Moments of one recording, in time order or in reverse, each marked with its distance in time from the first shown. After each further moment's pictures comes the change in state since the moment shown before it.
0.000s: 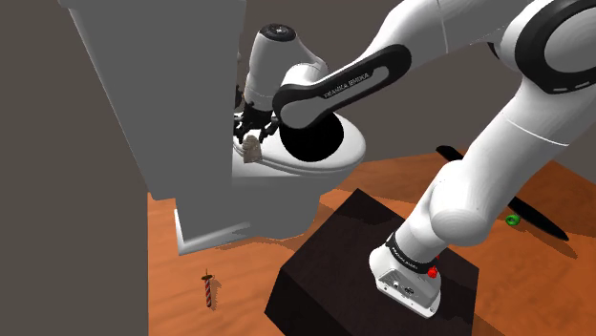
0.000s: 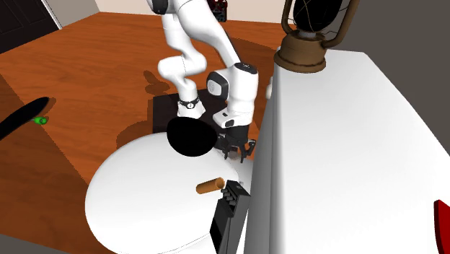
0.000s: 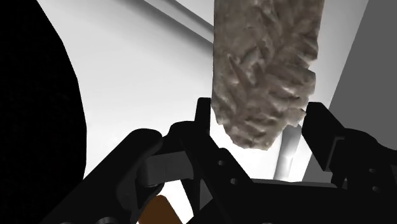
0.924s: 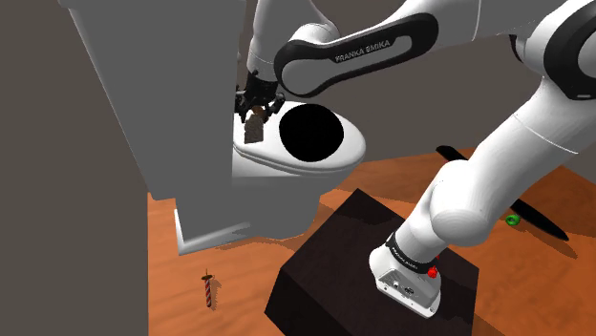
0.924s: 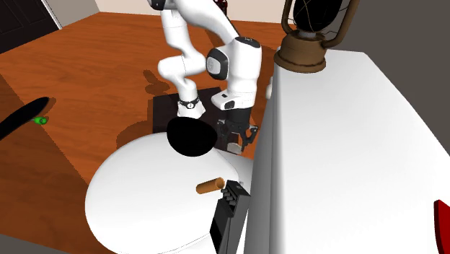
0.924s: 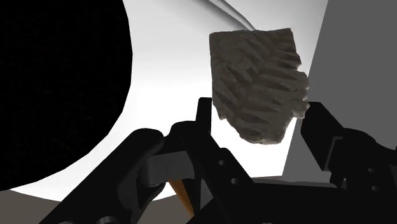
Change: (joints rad) arm 0.010 -0.098 -0.003 0.088 0.080 -0.178 -0.086
